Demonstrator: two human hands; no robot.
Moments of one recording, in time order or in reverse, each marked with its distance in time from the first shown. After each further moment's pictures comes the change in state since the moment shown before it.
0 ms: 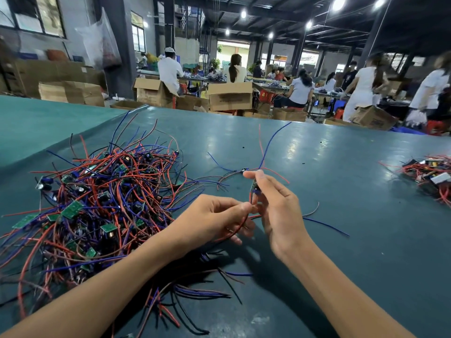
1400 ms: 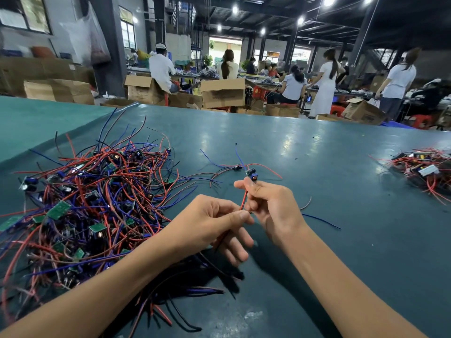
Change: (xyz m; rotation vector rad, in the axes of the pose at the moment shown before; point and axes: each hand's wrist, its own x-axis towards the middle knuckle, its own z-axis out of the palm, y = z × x) left_hand -0.008 0.005 0.010 -0.014 -0.120 -0.056; right_hand 0.014 0.001 -0.017 0.083 -0.084 0.209
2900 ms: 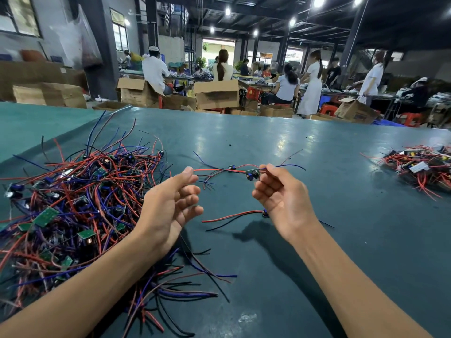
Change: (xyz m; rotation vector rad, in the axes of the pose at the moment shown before) left_hand 0.009 0.009 -0.024 -0.477 0.642 0.103; right_hand 0.004 -0.020 -0.024 0.319 0.086 -0.082
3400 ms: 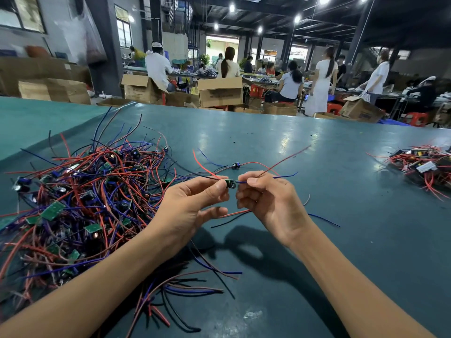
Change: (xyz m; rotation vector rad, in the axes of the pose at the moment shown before) left_hand -0.005 -0.013 0.002 0.094 -0.287 0.079; right_hand -0.010 0.017 0.012 -0.130 -0.351 0.033
